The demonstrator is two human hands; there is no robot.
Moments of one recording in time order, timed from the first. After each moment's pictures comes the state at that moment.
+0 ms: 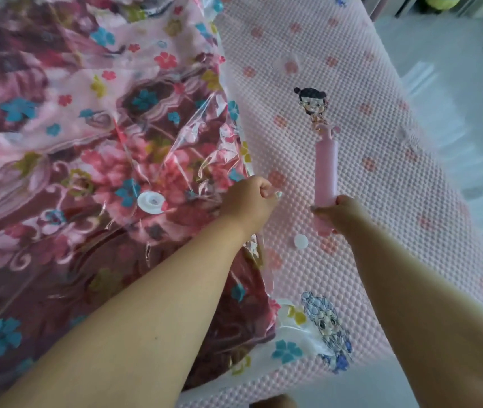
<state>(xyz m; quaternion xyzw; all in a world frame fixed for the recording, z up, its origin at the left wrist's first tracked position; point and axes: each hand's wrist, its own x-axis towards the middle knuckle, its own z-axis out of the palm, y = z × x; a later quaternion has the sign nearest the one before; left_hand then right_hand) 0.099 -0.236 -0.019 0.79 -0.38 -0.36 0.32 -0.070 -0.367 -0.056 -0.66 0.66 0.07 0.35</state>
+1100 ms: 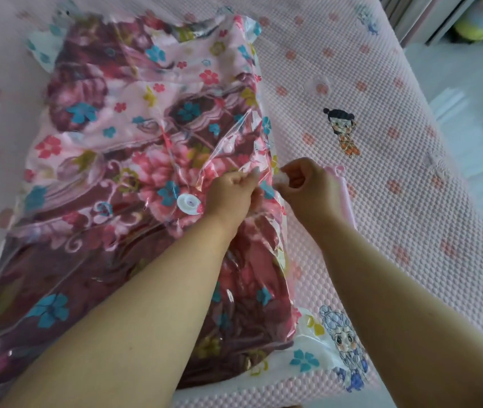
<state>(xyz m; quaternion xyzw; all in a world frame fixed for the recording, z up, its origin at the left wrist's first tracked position) 0.146 -0.198 0.008 0.72 -0.10 -0.40 0.57 0.040 -0.296 0.022 -0.81 0.44 -0.18 0.34</state>
